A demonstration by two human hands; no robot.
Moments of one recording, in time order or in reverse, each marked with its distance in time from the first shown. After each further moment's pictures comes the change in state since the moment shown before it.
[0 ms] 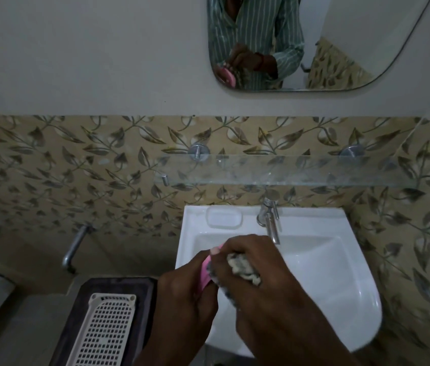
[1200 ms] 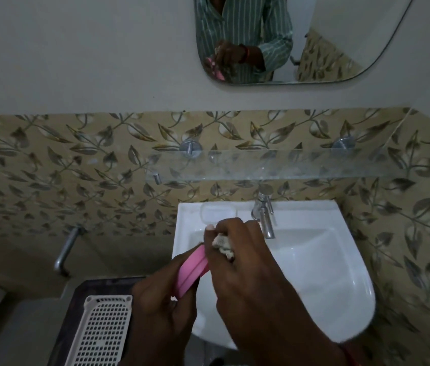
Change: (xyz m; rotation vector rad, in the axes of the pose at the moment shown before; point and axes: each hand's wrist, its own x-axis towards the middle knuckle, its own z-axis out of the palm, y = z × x) left_hand -0.004 -0.001 -0.020 -0.111 0.052 -0.028; right_hand 0.011 -0.004 0.022 -0.216 -0.043 0.002
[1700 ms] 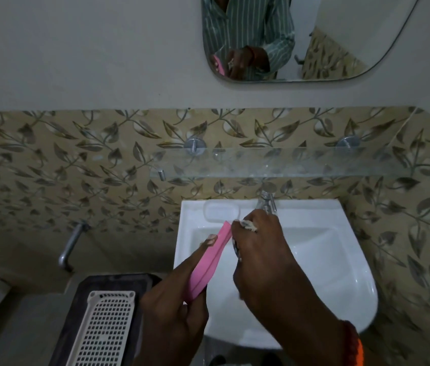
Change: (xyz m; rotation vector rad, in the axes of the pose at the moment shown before) left_hand -0.016 -0.001 0.006 0.150 0.012 0.107; right_hand 0.009 0.008 -0.004 -0.026 -0.153 0.219
